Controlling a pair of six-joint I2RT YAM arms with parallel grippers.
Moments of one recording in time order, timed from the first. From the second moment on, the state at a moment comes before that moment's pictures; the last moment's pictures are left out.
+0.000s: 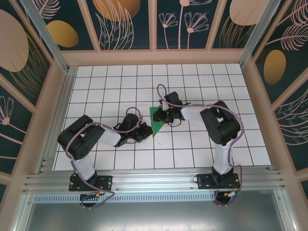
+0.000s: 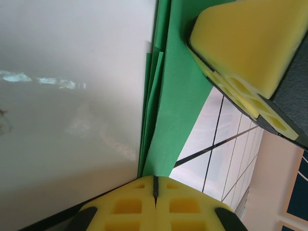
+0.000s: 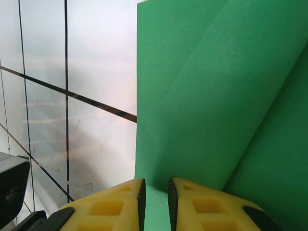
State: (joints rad) left arm -0.68 1.78 0.56 0.54 0.41 -1.22; right arm 0.58 1.96 1.08 -0.08 -0.49 0.61
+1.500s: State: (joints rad) left arm -0.69 1.80 0.65 0.41 0.36 -1.07; right arm 0.51 2.00 1.07 -0.01 -0.66 0.63
